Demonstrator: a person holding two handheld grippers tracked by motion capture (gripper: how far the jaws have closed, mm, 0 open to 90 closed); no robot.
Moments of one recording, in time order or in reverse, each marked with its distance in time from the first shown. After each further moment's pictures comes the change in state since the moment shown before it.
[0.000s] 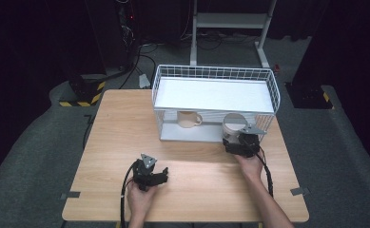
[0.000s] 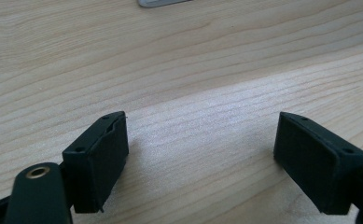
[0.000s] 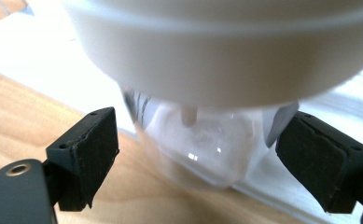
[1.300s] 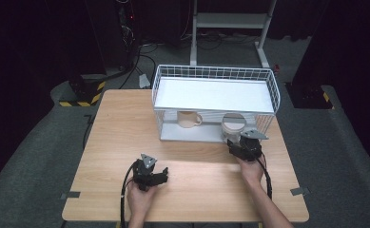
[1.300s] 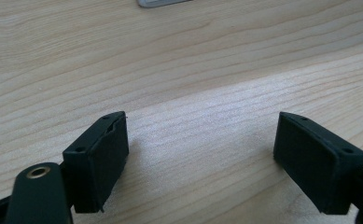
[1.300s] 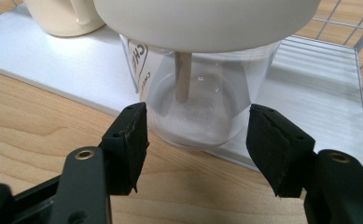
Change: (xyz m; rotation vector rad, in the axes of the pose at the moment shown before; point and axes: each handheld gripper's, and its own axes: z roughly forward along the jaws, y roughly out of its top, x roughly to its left) left arm 0.000 0.000 0.000 0.000 0.000 0.001; right arm 0.010 -0.006 -0.017 -0.005 -0.069 0.027
